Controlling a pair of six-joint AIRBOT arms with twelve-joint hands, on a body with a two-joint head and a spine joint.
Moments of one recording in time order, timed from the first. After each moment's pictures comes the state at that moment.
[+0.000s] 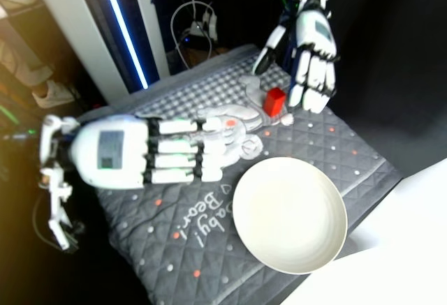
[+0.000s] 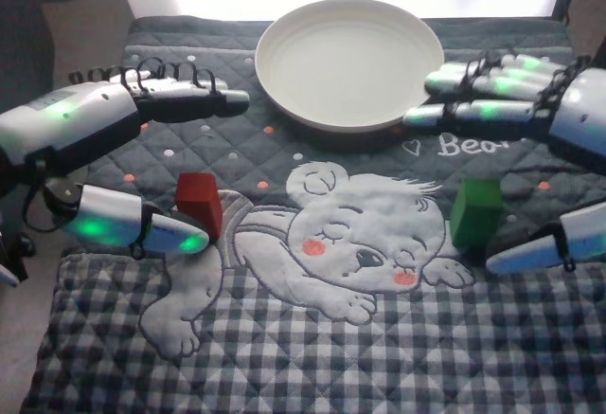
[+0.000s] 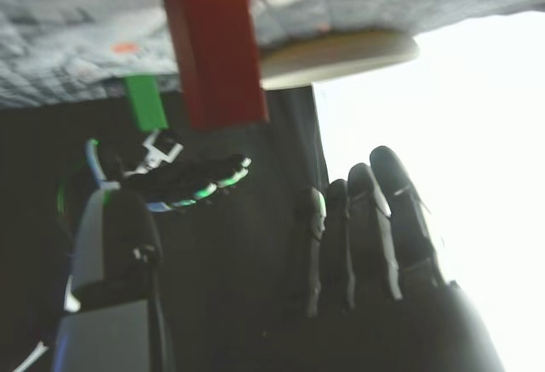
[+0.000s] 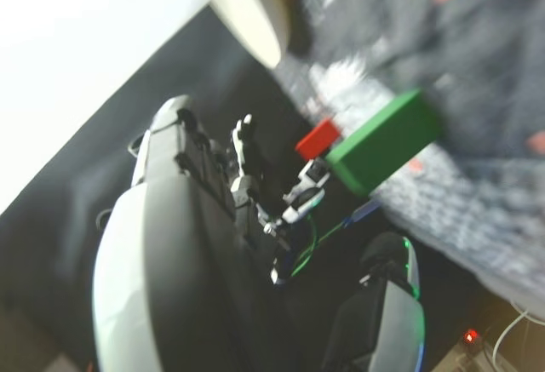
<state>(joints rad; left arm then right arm) 0.72 -0.96 1.17 0.14 -0.81 0.62 -0.62 -1.08 1.35 -0.34 1.03 -0.36</state>
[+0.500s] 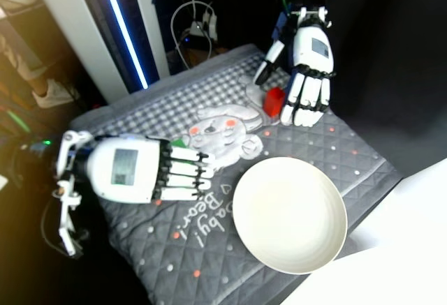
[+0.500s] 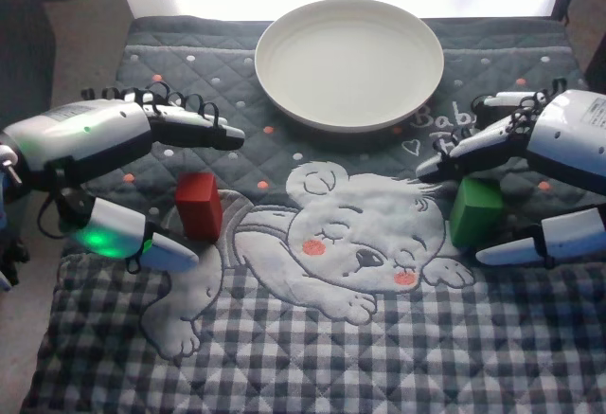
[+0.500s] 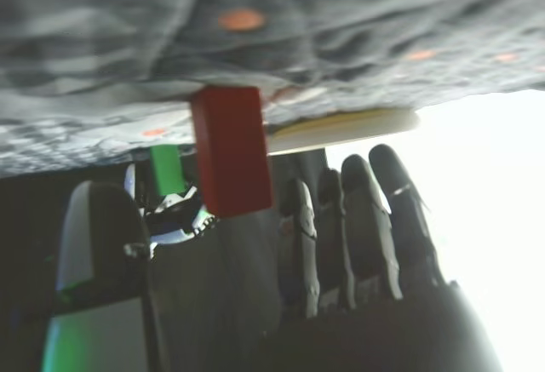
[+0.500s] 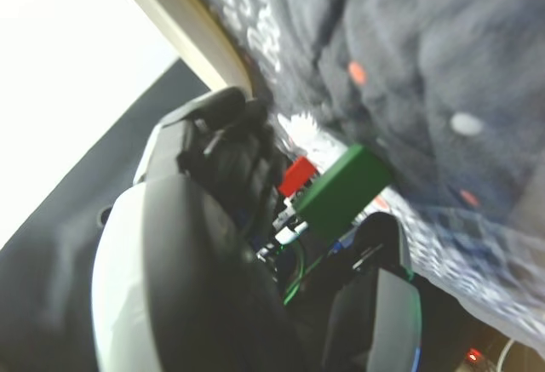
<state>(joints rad) 0.70 -0.98 1.20 0.20 -0.68 0.61 -0.62 -1.12 1.39 -0.33 0.96 -0.36</state>
